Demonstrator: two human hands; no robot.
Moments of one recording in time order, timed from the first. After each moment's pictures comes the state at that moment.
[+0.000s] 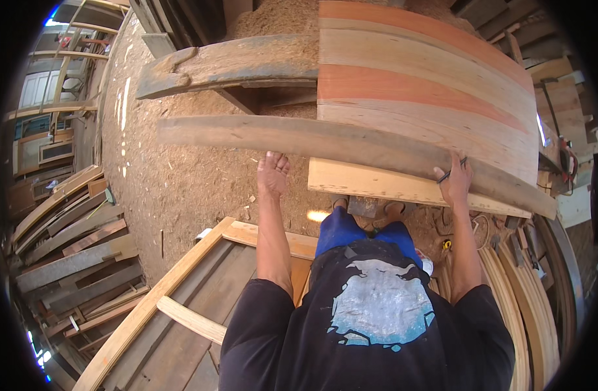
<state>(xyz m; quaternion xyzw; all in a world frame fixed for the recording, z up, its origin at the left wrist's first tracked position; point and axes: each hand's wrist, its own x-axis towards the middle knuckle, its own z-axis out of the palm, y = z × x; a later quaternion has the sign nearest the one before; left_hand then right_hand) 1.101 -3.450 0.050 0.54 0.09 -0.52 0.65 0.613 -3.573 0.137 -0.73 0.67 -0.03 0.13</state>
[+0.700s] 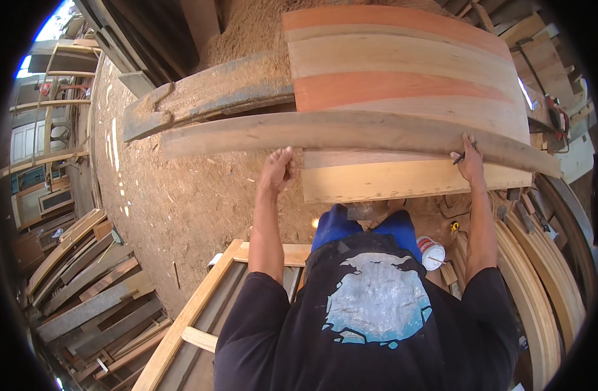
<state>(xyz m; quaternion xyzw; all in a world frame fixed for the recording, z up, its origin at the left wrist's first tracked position) 1.085 -3.536 0.104 0.63 -0.14 -0.65 0.41 0.516 -3.608 0.107 -0.68 0.72 0.03 0.14</state>
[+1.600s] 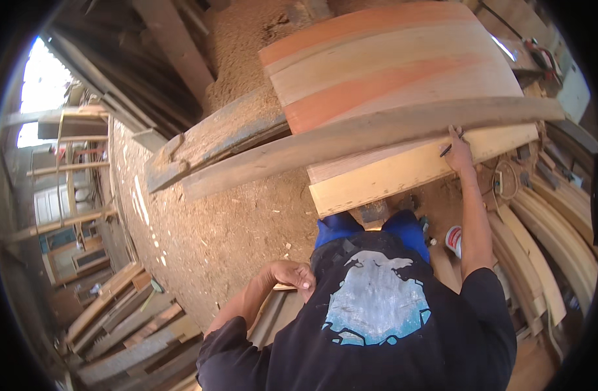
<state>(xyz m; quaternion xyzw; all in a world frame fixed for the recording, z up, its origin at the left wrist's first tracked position) 1.115 -3.402 0.214 0.11 -0.13 -0.98 -0.11 0.551 -3.553 0.084 -0.58 0.79 0.00 0.19</state>
